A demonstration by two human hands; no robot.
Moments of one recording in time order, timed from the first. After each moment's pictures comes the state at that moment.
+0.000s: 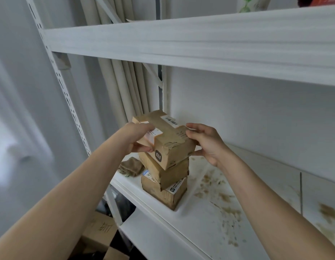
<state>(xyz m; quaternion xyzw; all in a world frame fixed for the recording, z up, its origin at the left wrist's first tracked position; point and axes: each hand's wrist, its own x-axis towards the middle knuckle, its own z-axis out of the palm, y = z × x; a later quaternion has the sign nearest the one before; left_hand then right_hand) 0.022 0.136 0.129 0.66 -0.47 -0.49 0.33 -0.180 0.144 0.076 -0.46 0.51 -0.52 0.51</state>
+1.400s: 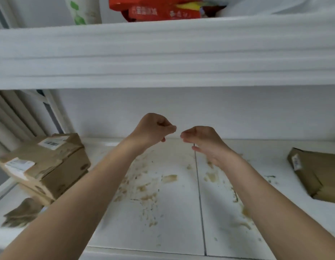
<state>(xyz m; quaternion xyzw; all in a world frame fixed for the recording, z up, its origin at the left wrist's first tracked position) -0.232 0.220 0.139 0.33 -0.84 -0.37 0.22 -0.377 0.314 0.084 -0.36 0.68 -0.56 0.31</state>
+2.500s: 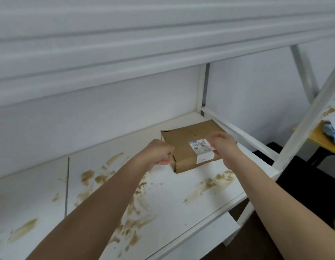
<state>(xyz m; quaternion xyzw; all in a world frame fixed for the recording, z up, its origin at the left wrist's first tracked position) -0.562 0.471 0.037 0.23 -0.79 -0.57 -0.09 -0.650 0.668 0.009 0.05 0.75 -0.65 0.13</state>
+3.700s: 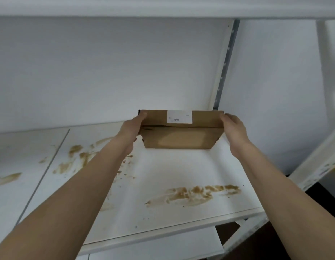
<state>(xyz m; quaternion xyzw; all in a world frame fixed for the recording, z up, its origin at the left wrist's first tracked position) -0.612 0.493 0.029 0.39 -0.63 -0.64 0.18 -0.777 0.715 0.017 -0.08 0.74 -0.66 0.10</state>
